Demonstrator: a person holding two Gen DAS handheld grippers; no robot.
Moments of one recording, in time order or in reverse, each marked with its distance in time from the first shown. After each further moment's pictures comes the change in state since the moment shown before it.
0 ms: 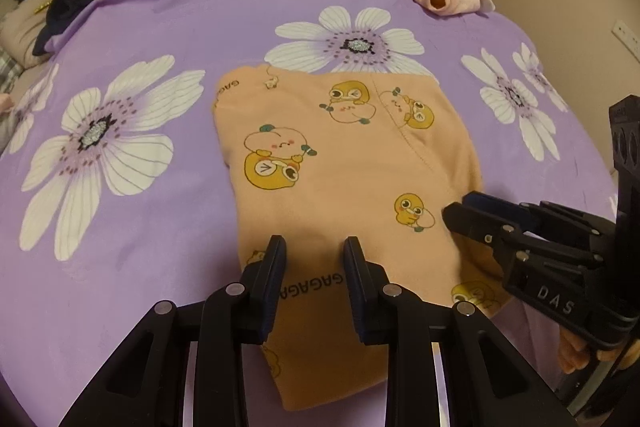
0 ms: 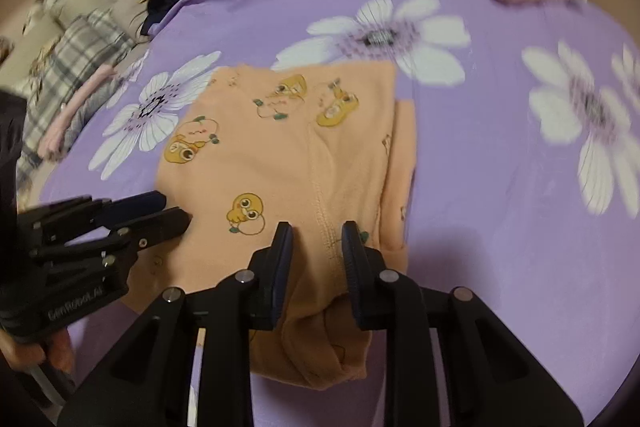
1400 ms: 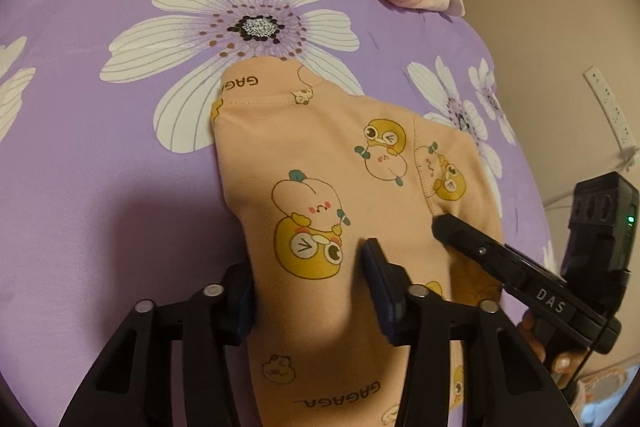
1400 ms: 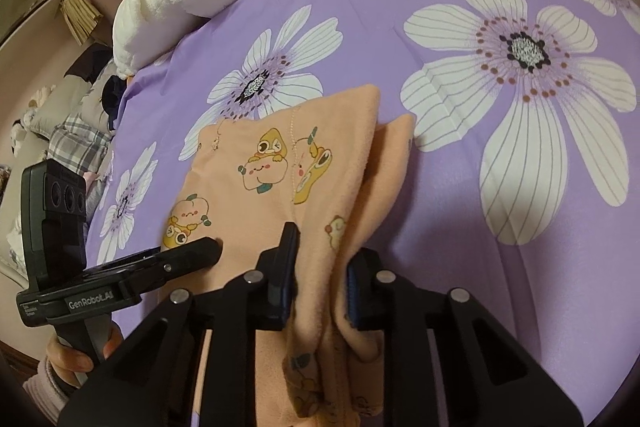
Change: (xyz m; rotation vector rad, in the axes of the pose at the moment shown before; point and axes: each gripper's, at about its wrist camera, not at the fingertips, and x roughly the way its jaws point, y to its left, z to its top) left arm 0.083 -0.050 0.067 -0.112 0.120 -0.335; right arm -0.012 -0.130 0.026 0.292 -0.046 0.071
